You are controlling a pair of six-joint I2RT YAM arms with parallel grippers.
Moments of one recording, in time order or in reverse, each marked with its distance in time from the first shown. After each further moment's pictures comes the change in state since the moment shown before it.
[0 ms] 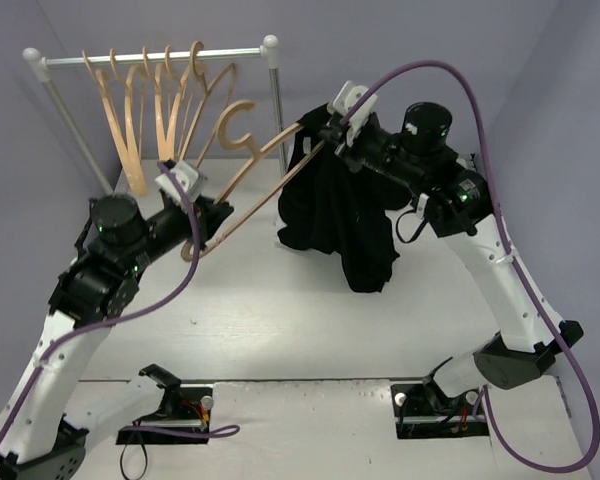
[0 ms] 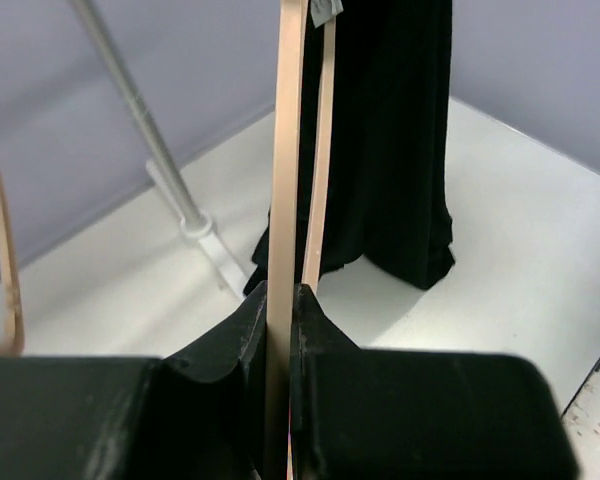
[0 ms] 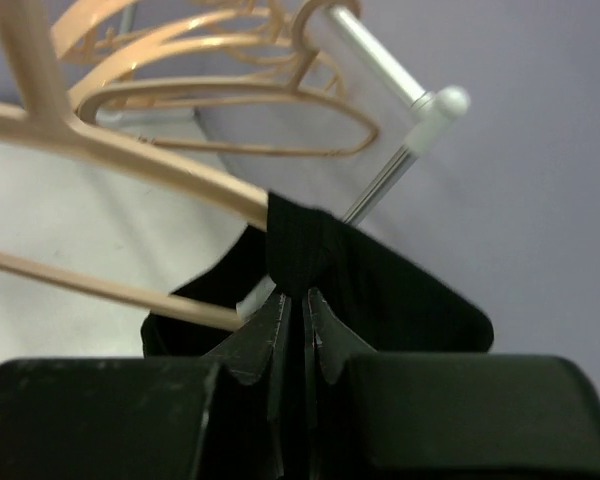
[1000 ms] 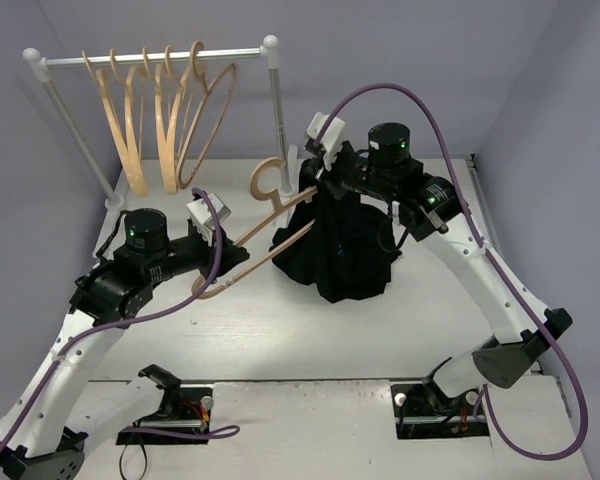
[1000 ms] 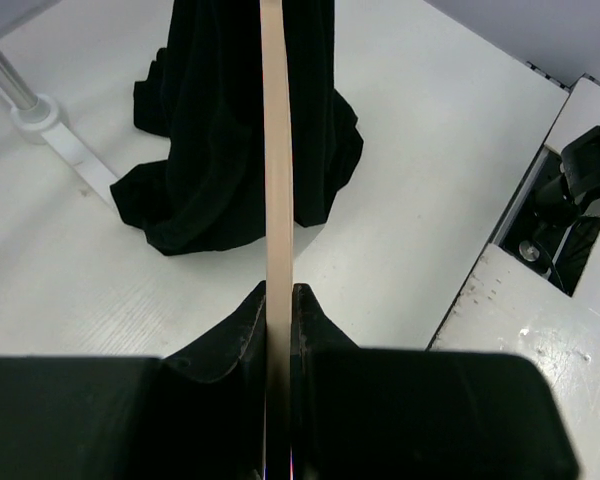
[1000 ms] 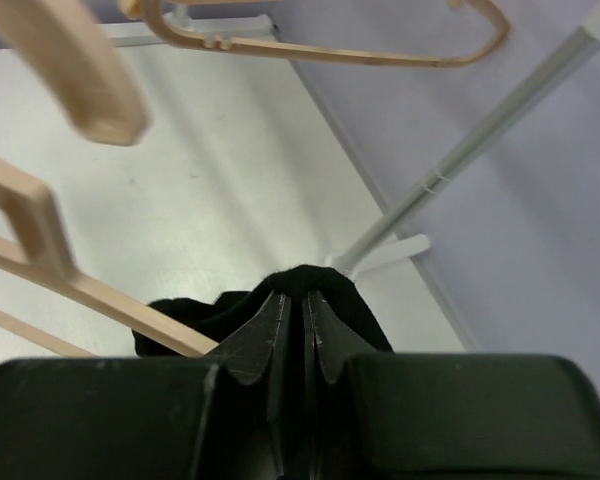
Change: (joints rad) left arm 0.001 -0.035 -0.178 -0.121 0.224 -0.044; right arm 0.021 0.009 -0.170 -0.025 -0.019 0.053
